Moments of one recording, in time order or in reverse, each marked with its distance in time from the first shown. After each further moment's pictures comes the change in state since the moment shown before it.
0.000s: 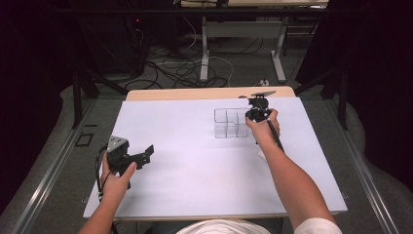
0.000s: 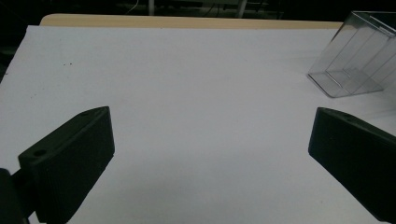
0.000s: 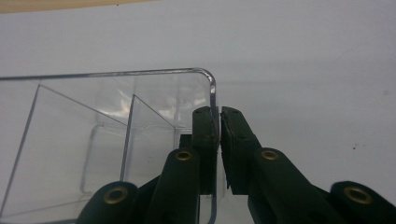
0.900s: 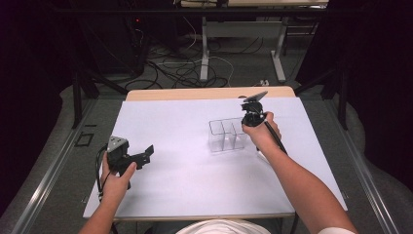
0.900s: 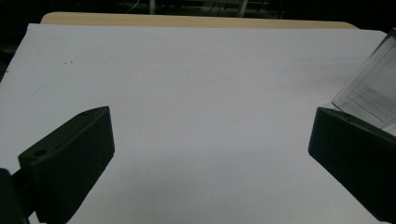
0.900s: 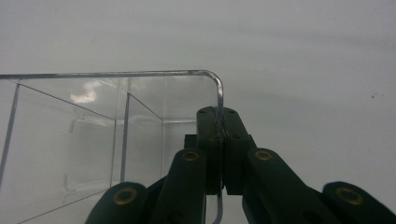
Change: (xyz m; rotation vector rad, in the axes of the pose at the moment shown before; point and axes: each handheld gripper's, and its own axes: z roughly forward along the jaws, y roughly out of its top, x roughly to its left) left arm 0.000 0.000 0.000 0.001 0.003 -0.001; right arm 0.026 -0.013 -0.025 0.202 0.005 -0.106
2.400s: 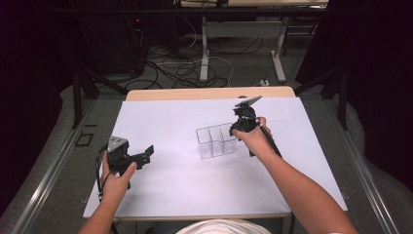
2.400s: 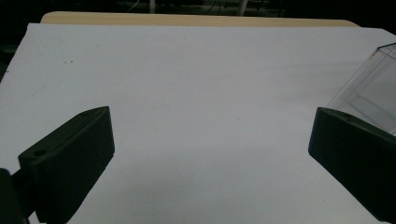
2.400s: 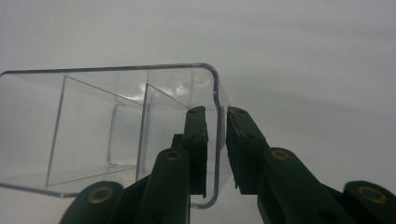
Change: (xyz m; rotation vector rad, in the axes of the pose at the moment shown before) left arm 0.000 0.000 0.001 0.002 0.002 0.004; right arm 0.021 -0.015 -0.006 0.013 0.193 -0.015
